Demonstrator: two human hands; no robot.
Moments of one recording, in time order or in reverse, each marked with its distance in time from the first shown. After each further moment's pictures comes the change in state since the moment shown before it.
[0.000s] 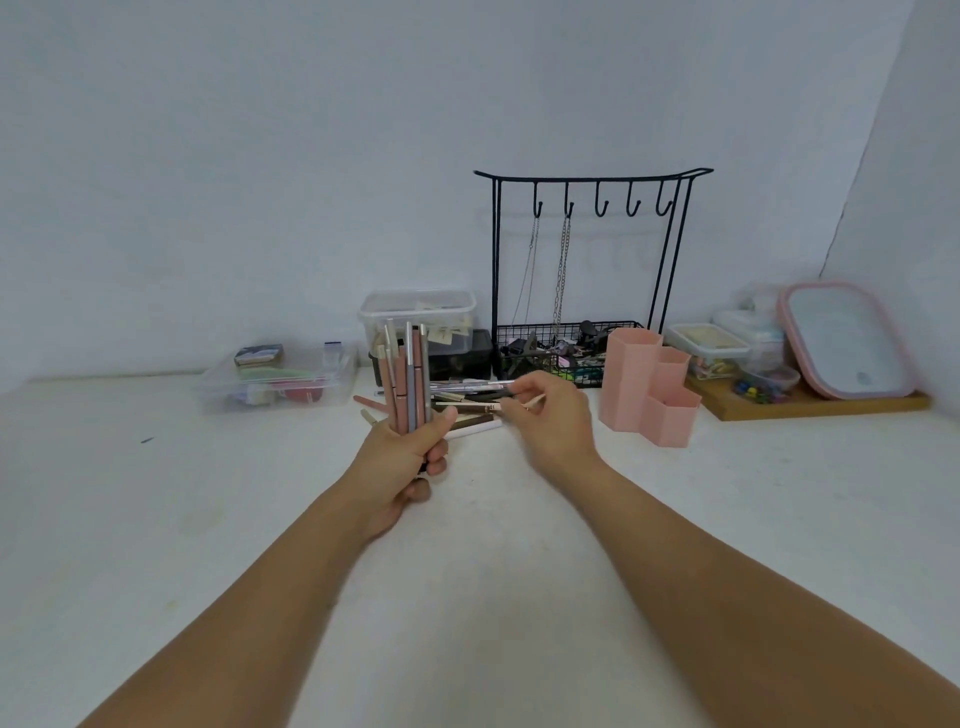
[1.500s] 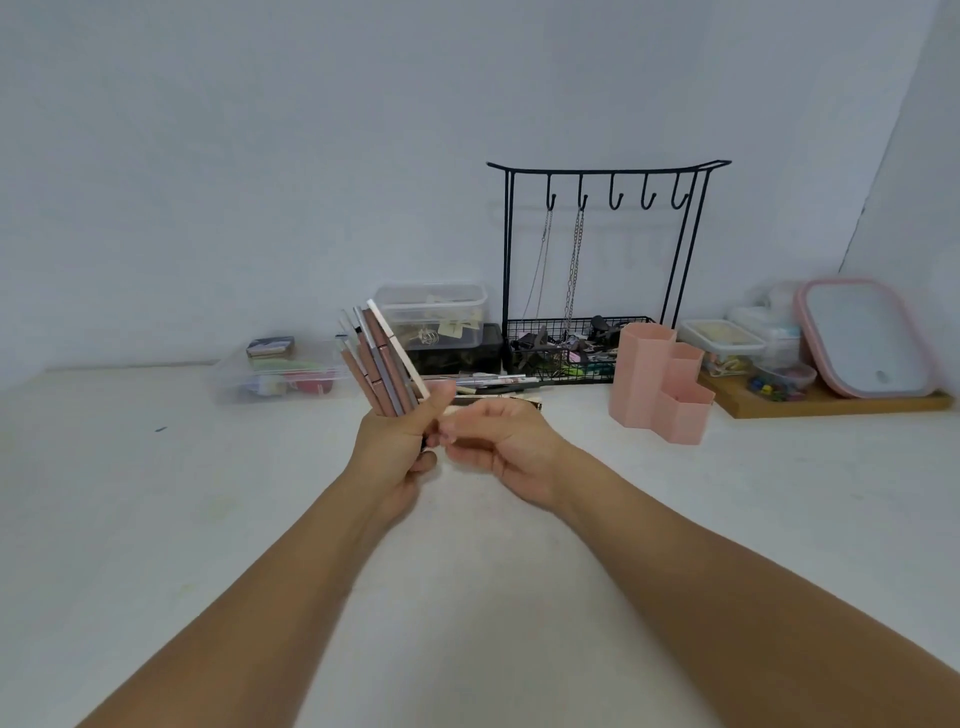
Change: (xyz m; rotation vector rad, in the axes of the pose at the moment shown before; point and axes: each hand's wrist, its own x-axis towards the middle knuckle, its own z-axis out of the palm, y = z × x) left_hand -0.004 0.009 0.005 -0.202 0.169 0.085; right_hand -0.029 -0.043 0.020 0.908 -0.621 0.429
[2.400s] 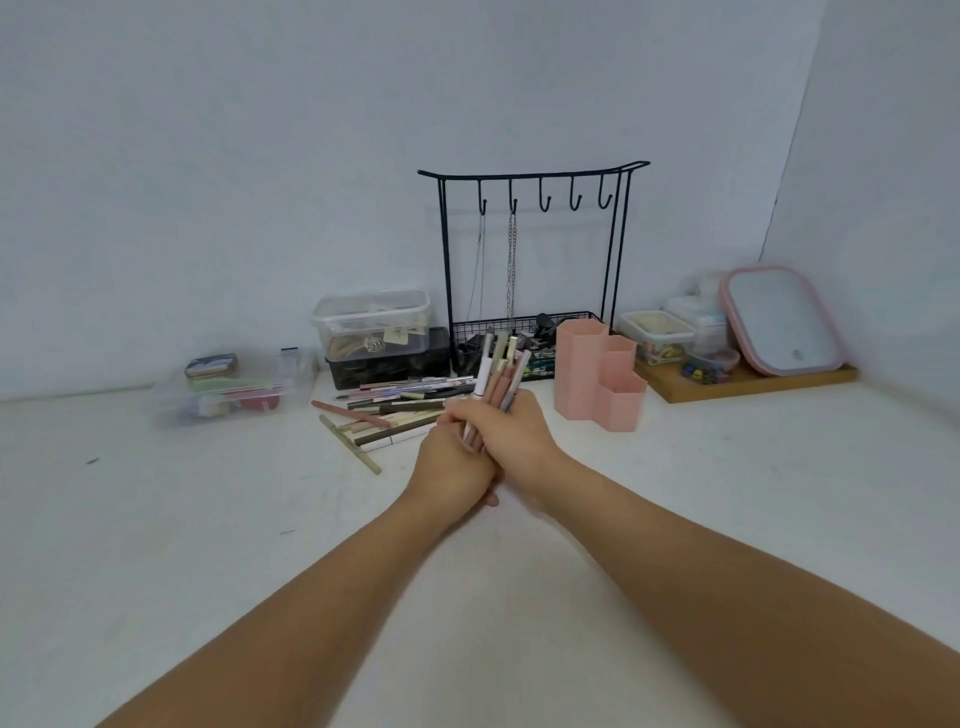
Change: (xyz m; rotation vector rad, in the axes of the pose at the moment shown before) left_hand -0.014 -0.048 0.087 0.712 -0.223 0.098; right_hand -0.038 -0.024 -0.017 -0.304 0.485 -0.086
